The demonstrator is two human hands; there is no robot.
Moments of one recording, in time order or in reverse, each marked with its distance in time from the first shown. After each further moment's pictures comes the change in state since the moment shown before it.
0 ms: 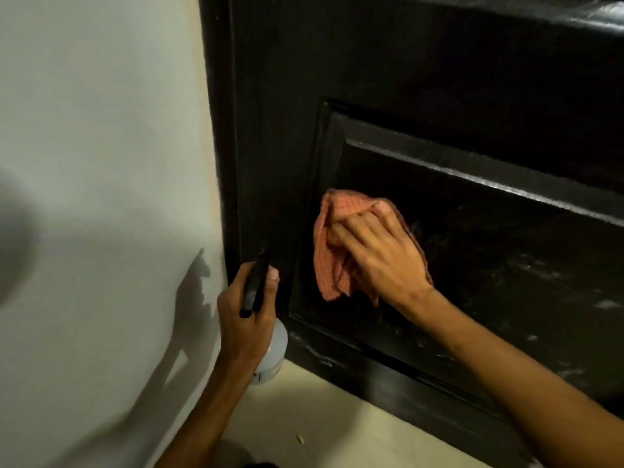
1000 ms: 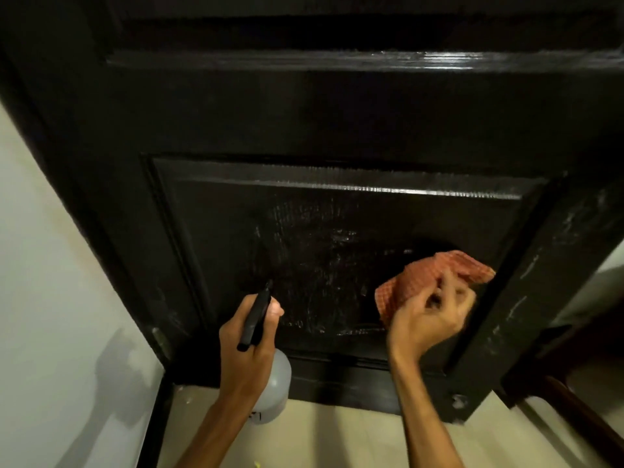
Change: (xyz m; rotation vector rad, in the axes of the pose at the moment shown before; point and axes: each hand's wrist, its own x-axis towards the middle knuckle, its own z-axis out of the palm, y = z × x) left_hand -0.080 0.087 0.122 -0.110 -0.356 0.016; right_hand -0.204 0.056 -0.060 0.439 0.885 1.649
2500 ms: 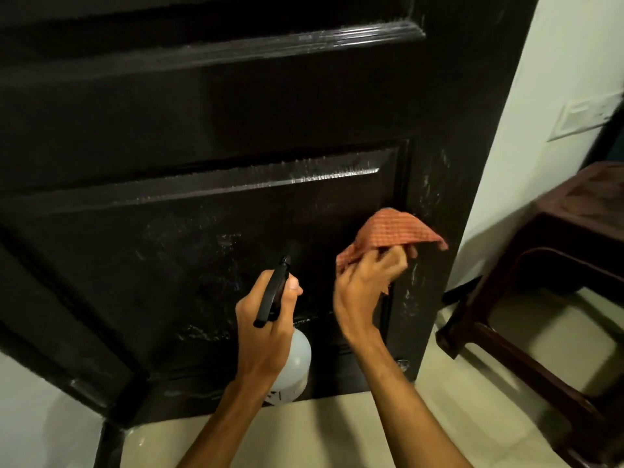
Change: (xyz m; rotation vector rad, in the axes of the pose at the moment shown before) left_hand -0.004 0.064 0.146 -0.019 -0.238 0.094; right_hand 0.061 0.043 -0.020 -0.398 -0.218 -0.260
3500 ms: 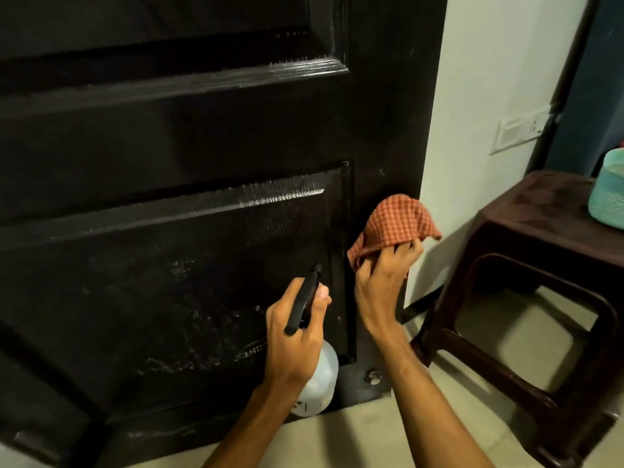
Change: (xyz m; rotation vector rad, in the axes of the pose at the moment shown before) left_hand -0.002 0.034 0.083 -0.123 -0.126 0.053; right_hand 0.070 0.053 -0.054 0.076 0.034 -0.046
